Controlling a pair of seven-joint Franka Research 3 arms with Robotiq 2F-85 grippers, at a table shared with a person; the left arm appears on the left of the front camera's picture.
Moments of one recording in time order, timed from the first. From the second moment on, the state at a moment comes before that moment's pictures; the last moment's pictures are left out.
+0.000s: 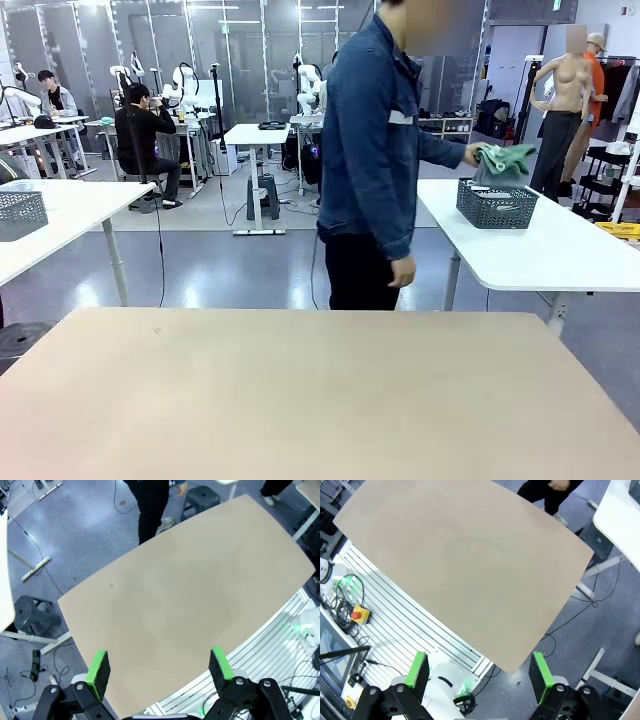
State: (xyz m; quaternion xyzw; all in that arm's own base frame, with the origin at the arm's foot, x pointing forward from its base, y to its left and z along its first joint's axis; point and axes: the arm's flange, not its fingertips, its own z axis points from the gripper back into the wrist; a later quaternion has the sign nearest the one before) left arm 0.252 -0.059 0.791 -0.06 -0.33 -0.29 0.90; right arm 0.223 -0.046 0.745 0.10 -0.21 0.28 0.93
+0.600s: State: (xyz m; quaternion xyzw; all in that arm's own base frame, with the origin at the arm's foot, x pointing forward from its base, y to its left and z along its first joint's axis) left arm 0.252 -0.059 0.791 -0.06 -0.33 -0.29 0.90; right arm 0.223 -0.046 0.745 0.10 -0.21 0.28 0.93
